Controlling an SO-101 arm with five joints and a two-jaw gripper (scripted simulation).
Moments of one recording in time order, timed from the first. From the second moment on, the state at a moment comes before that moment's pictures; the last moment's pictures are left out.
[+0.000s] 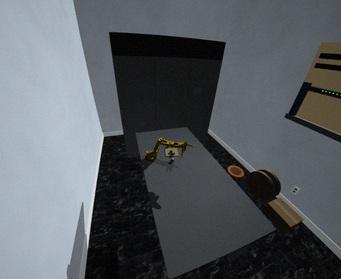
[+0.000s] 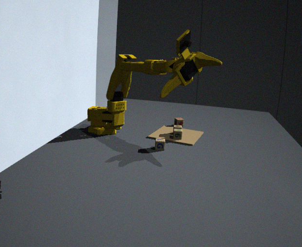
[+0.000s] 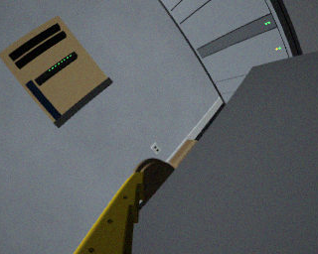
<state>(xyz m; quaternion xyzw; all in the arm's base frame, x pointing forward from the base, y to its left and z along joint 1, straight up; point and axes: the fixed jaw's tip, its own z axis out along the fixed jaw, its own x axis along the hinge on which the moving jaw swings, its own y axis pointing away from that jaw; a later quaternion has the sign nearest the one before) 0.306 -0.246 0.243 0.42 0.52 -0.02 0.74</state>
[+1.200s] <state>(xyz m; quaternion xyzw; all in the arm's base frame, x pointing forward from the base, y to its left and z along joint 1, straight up) 0.277 -0.222 0.322 0.36 0.45 -0.02 0.82</state>
